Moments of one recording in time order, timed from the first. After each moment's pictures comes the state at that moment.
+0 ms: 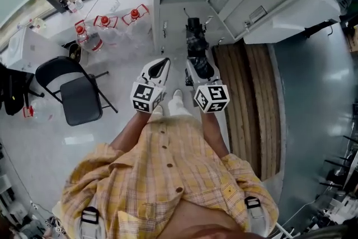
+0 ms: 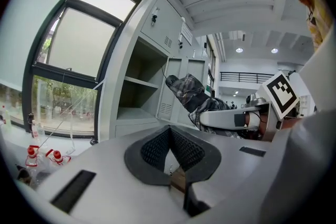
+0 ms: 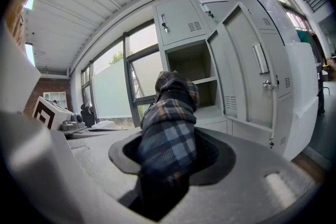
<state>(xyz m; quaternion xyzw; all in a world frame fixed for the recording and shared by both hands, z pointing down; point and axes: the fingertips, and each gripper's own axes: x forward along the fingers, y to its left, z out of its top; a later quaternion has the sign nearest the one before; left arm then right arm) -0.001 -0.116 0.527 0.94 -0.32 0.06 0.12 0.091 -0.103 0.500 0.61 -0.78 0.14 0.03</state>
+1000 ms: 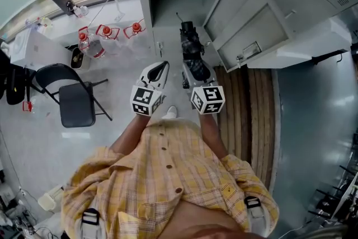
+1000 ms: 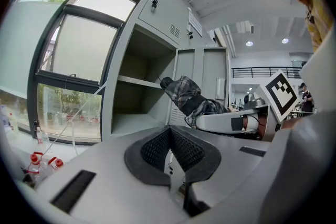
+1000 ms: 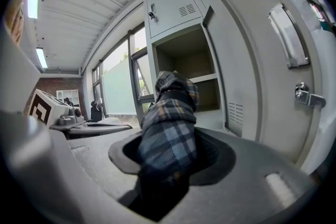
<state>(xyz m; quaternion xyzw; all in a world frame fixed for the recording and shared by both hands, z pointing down) 0.083 -0.222 0.520 0.92 -0.39 0.06 0.10 0.168 -0.224 0.507 0.55 -0.82 0.14 0.04</state>
